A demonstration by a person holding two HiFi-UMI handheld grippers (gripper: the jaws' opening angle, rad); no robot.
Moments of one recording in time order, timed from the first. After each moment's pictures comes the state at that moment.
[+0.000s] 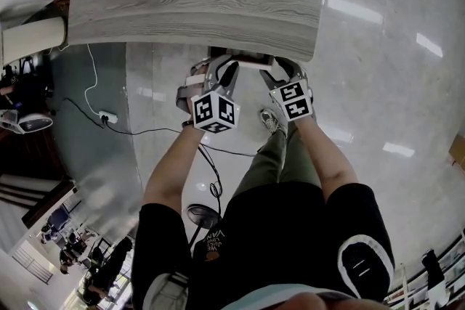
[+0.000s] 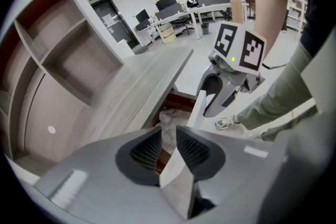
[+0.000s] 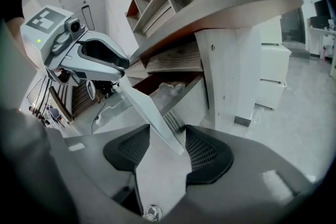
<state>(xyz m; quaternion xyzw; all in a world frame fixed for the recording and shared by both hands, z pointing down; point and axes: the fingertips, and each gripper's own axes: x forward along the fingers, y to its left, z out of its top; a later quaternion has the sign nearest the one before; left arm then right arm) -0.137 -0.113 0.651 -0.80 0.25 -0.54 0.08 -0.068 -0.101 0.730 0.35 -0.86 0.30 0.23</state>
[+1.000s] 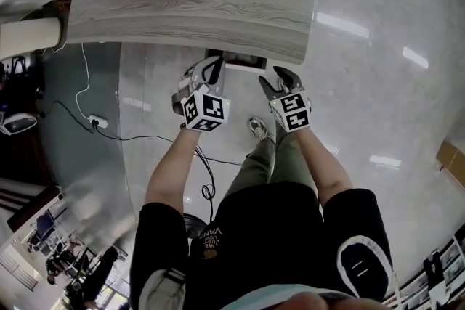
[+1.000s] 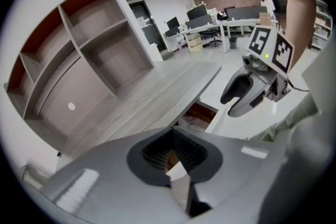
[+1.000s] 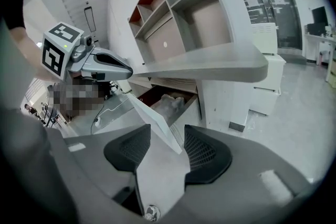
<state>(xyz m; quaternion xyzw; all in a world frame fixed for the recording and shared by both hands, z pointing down) -0.157 -0.133 0.605 -0.80 0.39 -0.46 0.02 -0.046 -0.092 0.684 0.37 -0.86 0.28 0.22</state>
